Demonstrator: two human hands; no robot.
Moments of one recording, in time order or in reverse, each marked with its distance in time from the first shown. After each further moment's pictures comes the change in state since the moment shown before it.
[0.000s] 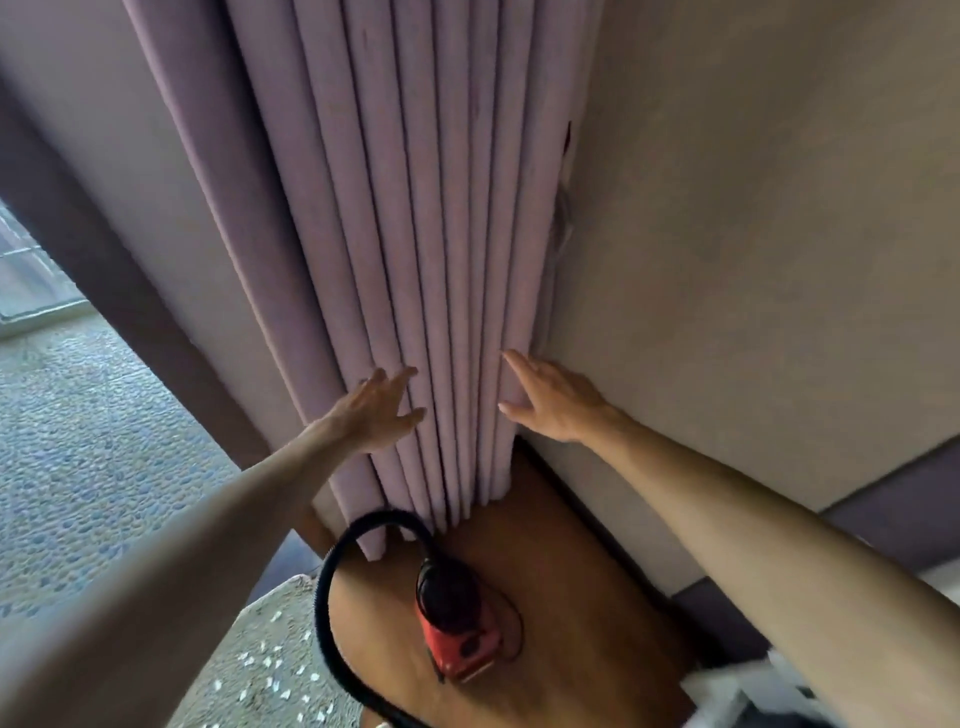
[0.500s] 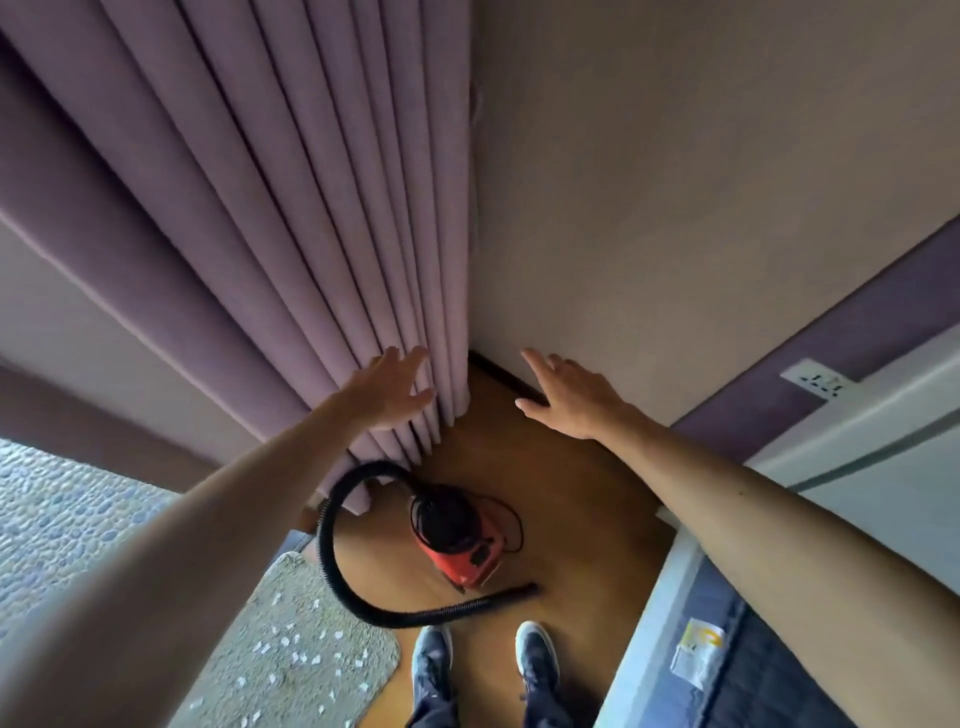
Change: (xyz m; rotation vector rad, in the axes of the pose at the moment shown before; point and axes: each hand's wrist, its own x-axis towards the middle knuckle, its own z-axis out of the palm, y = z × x) left_hand 0.082 -0.014 0.085 0.128 -0.325 0.280; right_hand -0.041 0.010 0.113 0.113 -0.162 0.394
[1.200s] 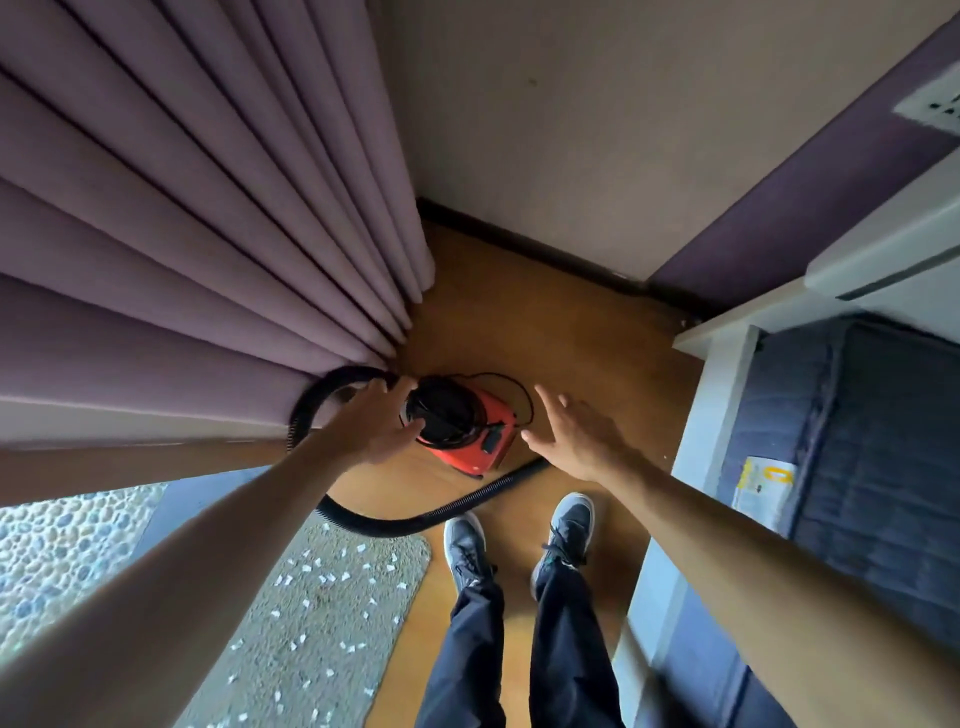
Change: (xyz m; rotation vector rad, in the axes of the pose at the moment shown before) left_hand 0.064 -0.085 0.245 0.099 -0.409 0.100; right_hand -0.026 -0.011 0.297 0.279 -0.298 0.378
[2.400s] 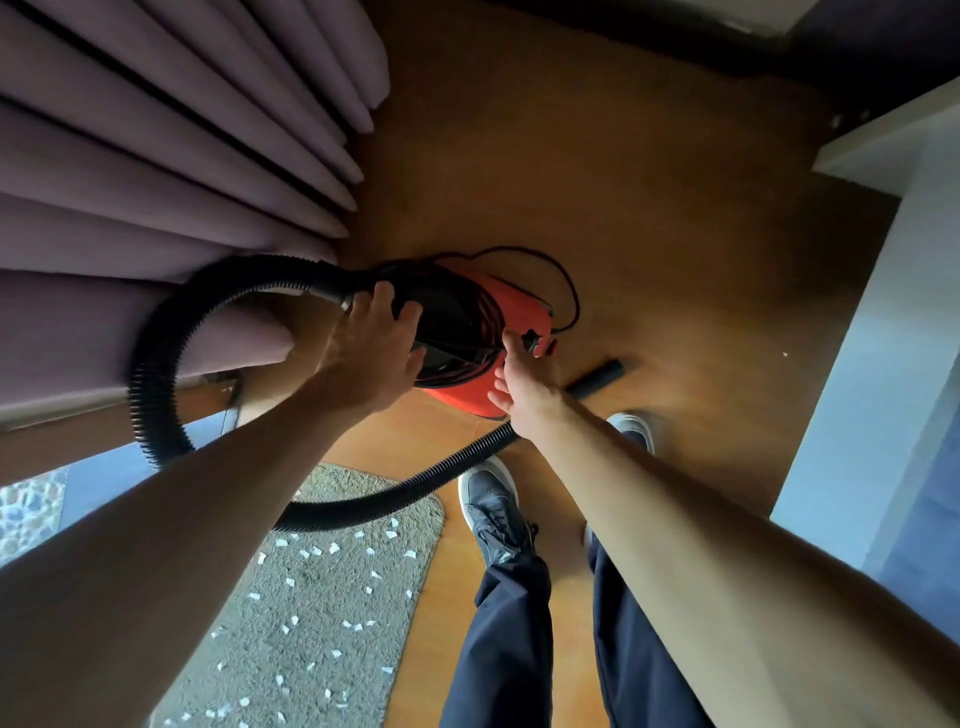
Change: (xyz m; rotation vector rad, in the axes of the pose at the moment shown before) left_hand 0.208 -0.049 0.189 0.303 0.141 0.088; right_hand 0.214 -0.022 0.261 1.725 -0.085 1.003
